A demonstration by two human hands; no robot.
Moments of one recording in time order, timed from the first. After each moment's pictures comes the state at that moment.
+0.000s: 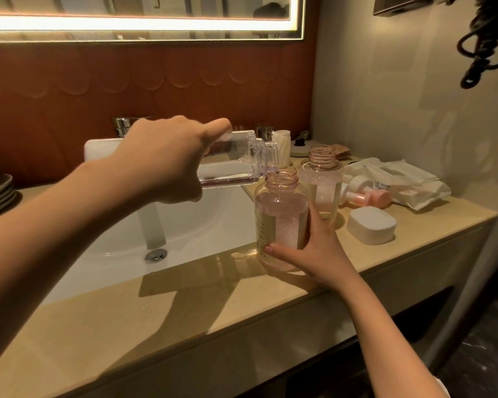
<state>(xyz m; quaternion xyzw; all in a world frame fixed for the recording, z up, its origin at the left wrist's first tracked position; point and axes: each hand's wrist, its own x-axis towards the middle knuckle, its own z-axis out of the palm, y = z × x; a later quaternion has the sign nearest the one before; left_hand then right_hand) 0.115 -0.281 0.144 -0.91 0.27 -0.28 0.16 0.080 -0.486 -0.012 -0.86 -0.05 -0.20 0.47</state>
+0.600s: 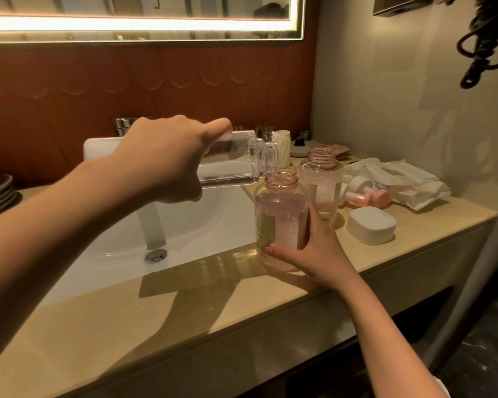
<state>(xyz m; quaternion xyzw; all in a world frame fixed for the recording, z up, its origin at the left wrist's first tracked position) 0.113 -0.282 0.146 -0.90 0.27 -0.29 0.16 0.079 -0.485 -0.012 -0.86 -0.06 -0.19 0.47</state>
